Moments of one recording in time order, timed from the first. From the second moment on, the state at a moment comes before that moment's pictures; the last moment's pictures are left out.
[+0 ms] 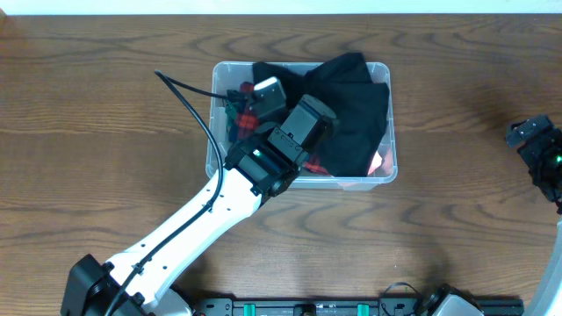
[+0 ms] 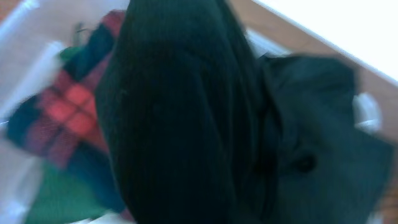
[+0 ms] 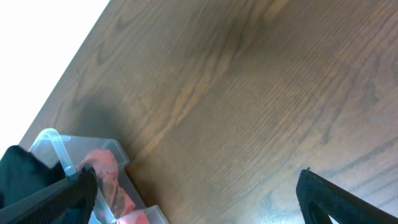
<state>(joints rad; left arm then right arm) -0.76 1.52 1.29 -0.67 -0.47 -1.04 -0.60 1.20 1.18 -0.89 -0.28 0.42</state>
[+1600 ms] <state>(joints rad) -0.54 1.79 1.40 -0.71 -0.12 -0.29 -0.60 1.20 1.18 -0.89 -0.28 0.42</state>
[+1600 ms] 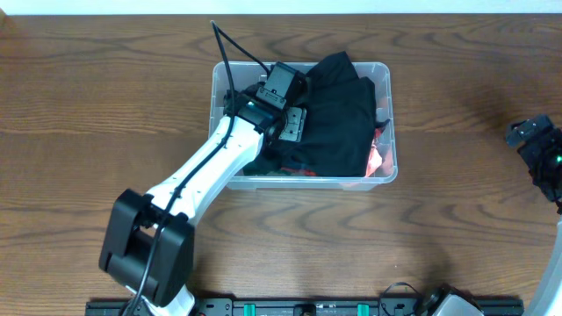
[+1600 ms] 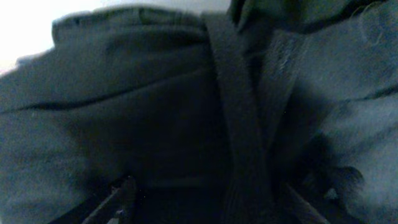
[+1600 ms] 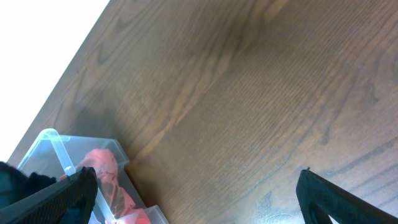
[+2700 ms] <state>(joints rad) -0.44 0.78 1.51 -1.57 -0.36 -0.31 -0.60 1.20 1.18 -0.89 -0.28 0.42</state>
